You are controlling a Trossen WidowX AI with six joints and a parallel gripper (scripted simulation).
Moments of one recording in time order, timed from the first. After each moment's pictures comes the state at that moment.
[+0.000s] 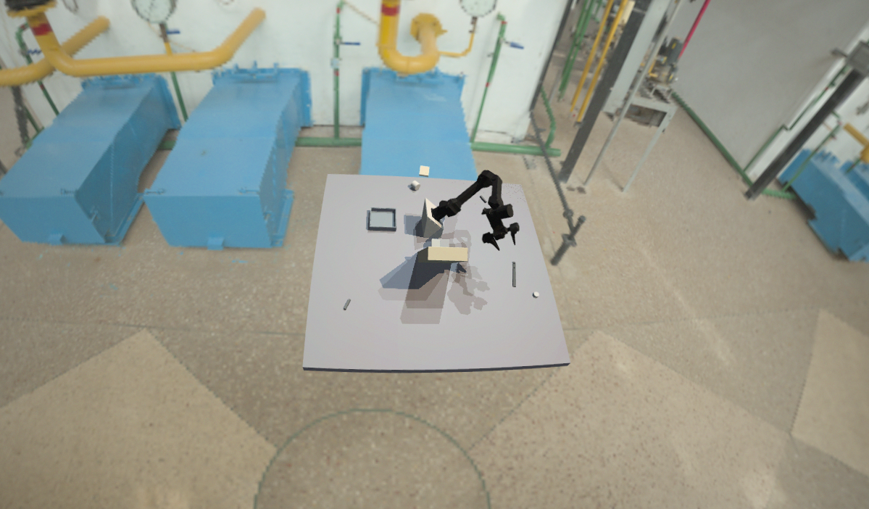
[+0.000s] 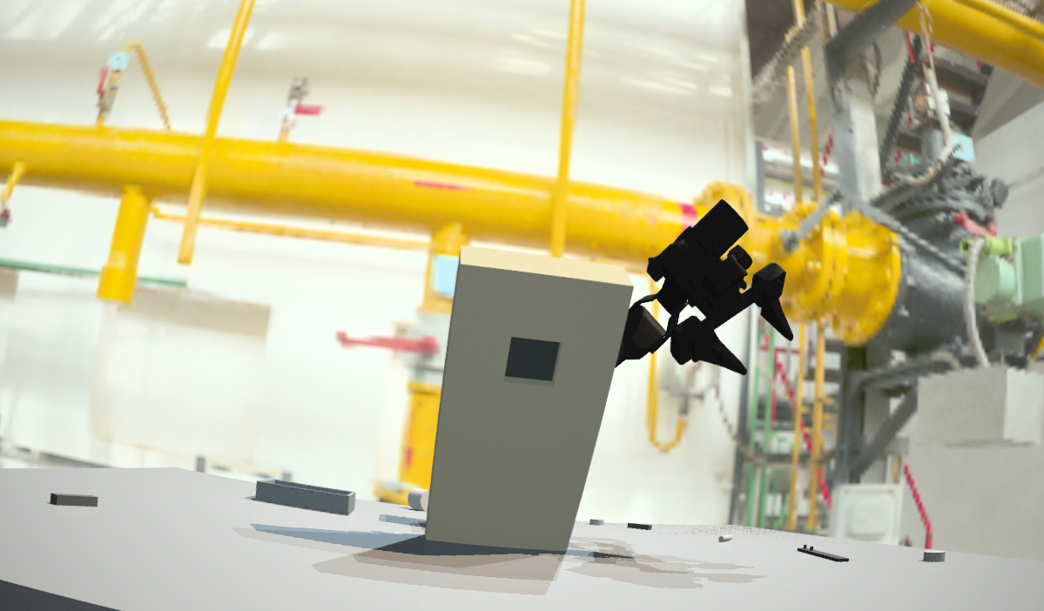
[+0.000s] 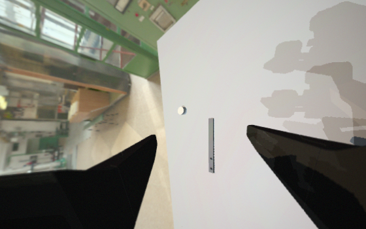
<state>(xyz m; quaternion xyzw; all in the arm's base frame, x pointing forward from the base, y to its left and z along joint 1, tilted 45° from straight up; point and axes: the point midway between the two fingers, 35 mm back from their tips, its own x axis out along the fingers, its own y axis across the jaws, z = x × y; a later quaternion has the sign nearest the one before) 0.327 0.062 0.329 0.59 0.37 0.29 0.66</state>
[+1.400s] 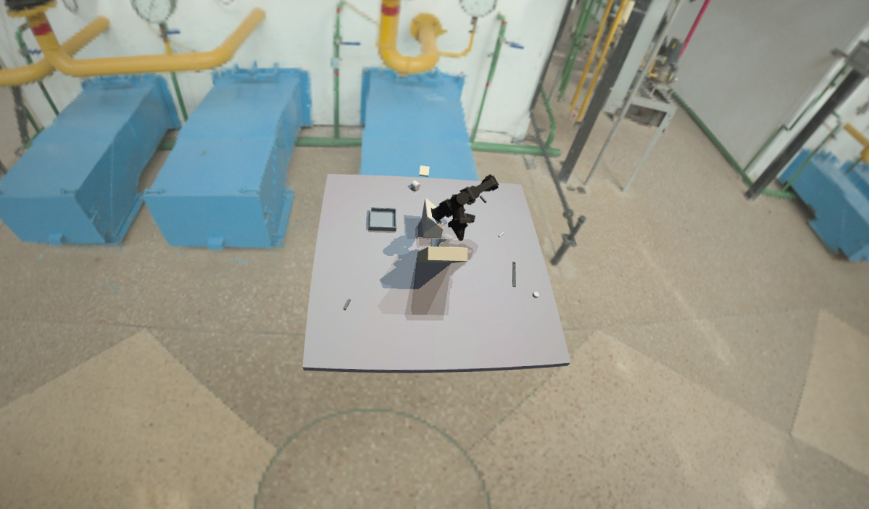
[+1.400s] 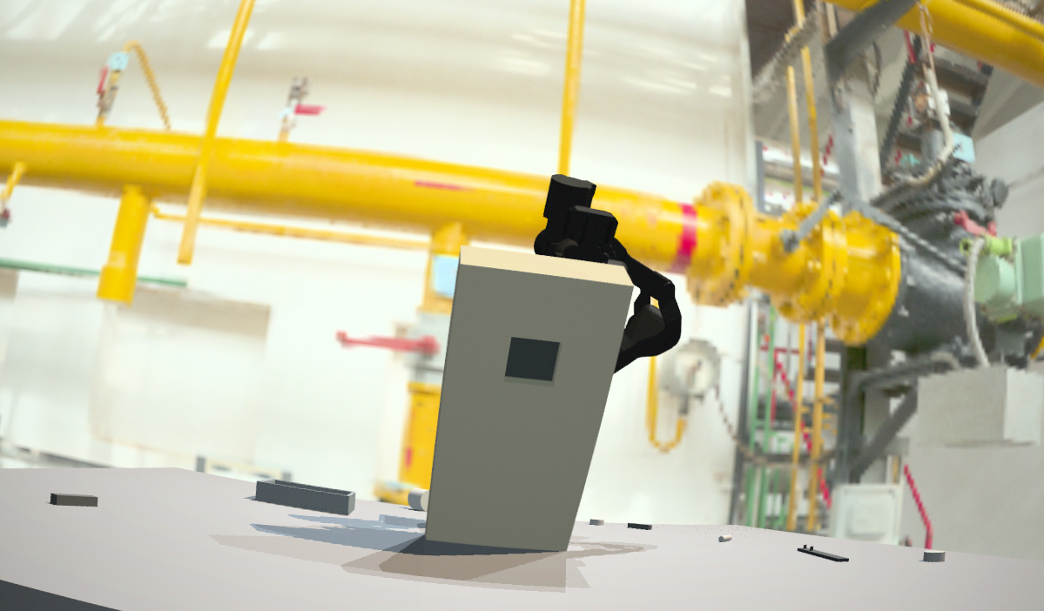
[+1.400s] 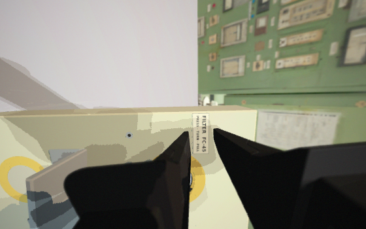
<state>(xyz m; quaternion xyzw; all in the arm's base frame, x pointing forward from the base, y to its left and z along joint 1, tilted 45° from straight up) 0.298 -0.117 0.190 -0.38 0.07 0.28 0.88</state>
